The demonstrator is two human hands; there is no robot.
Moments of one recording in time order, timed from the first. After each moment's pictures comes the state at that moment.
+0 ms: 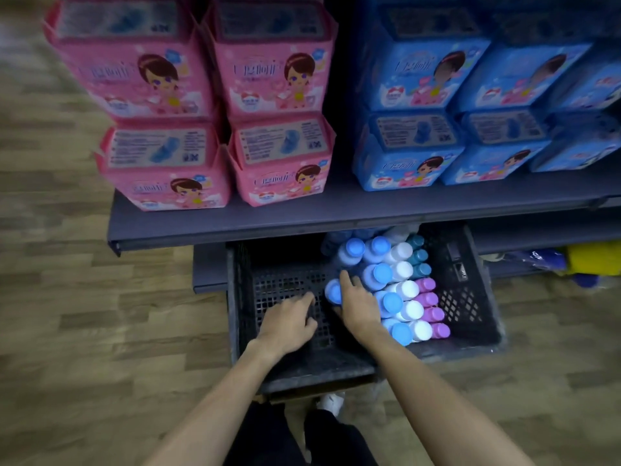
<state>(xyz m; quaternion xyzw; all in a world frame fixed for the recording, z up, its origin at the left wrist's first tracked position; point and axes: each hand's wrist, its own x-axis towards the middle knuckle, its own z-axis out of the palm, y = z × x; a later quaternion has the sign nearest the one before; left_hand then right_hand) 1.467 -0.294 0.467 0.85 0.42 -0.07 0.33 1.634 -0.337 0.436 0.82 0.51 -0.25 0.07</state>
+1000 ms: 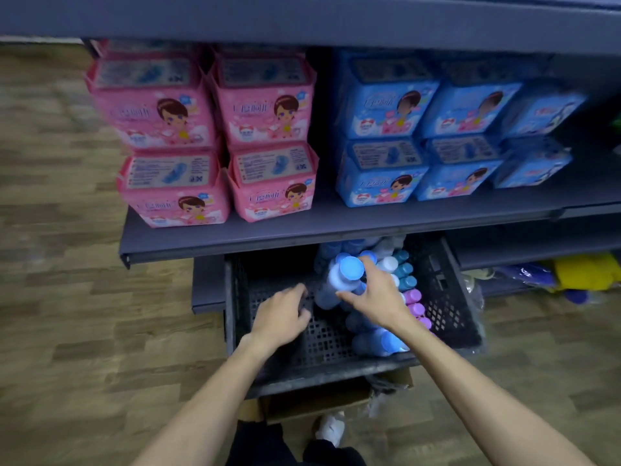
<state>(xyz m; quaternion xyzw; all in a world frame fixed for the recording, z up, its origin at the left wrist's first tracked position) 1.472 -0.286 0.506 0.85 0.44 0.01 0.30 1.674 -0.351 0.537 0.78 0.52 -0.26 -0.22</state>
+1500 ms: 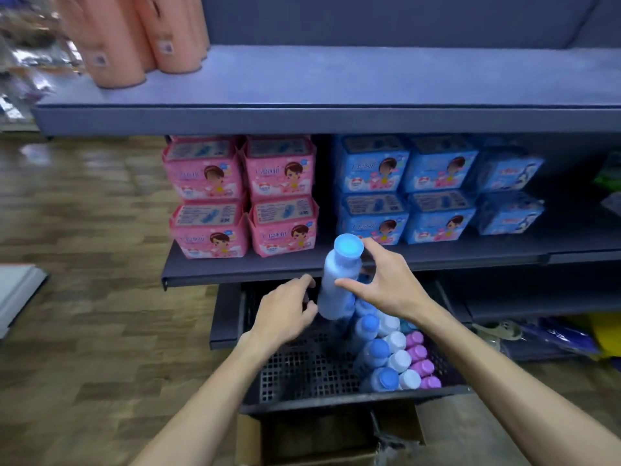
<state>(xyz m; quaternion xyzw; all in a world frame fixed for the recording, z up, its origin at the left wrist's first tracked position) 1.481 -0.295 0.611 0.86 0.45 0.14 0.20 1.684 -0.355 0.681 0.64 0.66 -0.20 -0.34</state>
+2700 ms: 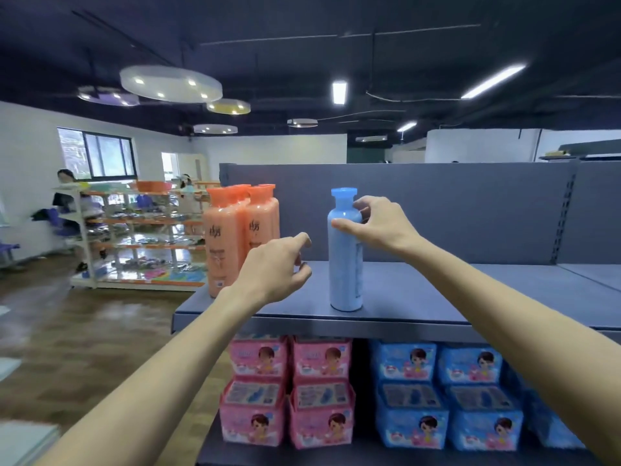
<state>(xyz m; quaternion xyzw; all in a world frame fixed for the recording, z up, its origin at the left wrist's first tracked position) 1.444 -0.194 0.967 0.84 0.42 0.32 -0.12 1.654 -0.220 1.022 0.59 0.68 -0.03 -0.44</state>
